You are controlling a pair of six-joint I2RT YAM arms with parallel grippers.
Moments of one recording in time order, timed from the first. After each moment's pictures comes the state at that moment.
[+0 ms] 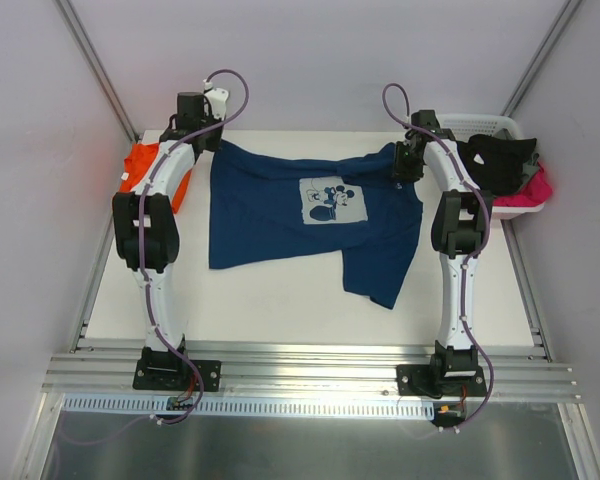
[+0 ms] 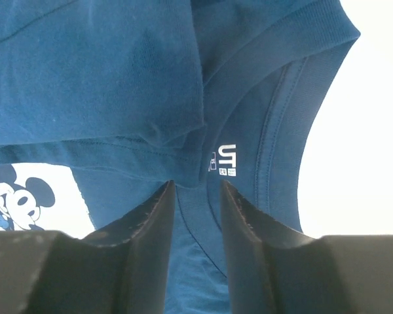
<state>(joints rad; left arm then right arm) -0.07 2.13 1.89 -0.33 0.12 0.23 0.07 2.48 2.29 -0.89 -0.10 0.15</state>
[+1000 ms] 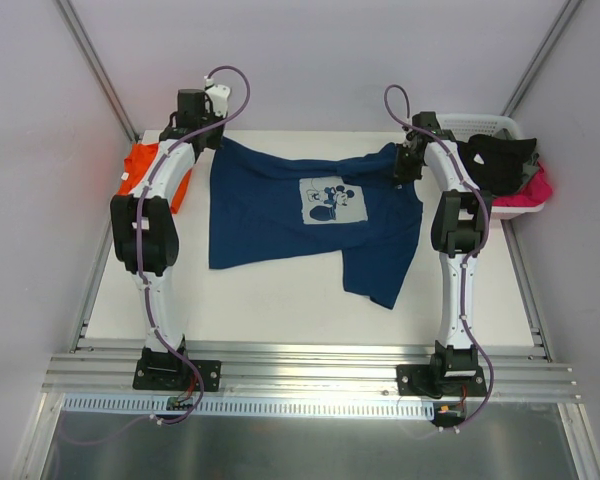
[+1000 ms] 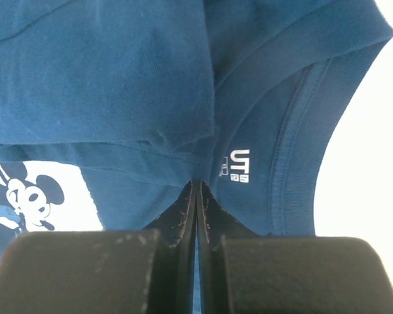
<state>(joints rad) -0.09 2.09 1.88 -0.34 0.12 0.22 0.06 2.52 2.32 -0.90 -0.17 0.17</state>
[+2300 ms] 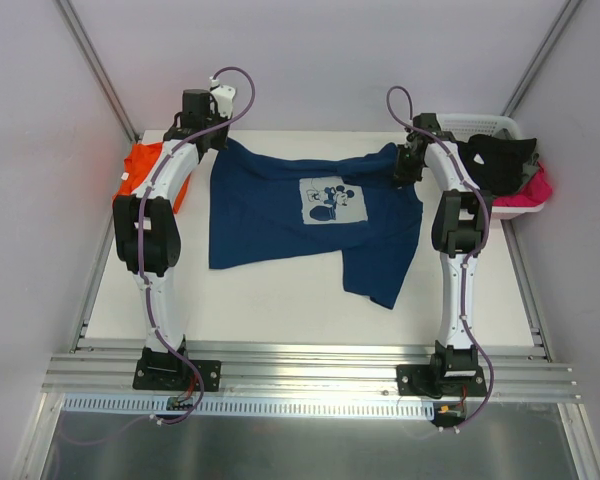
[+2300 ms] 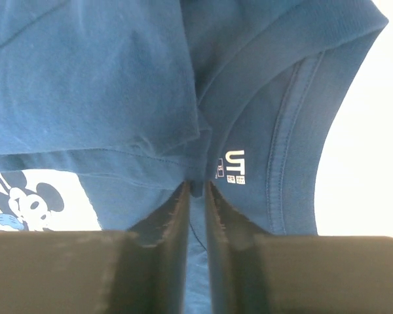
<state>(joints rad) -0.11 2.09 1.88 -0.35 0.12 0.22 0.06 2.51 2.30 -0.89 -0.16 0.21</state>
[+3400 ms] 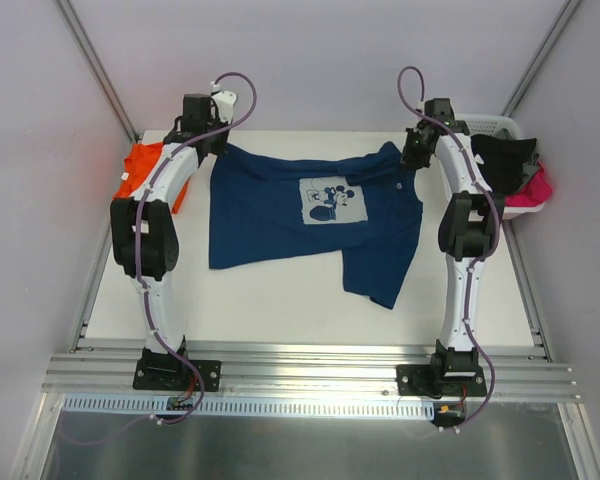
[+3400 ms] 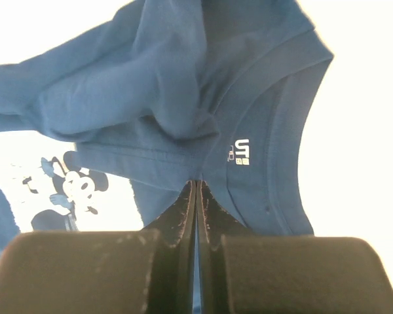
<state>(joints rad) -0.12 2.05 1.81 -0.35 0.09 0.24 0.04 2.42 2.31 -0.88 -0.19 0.22</state>
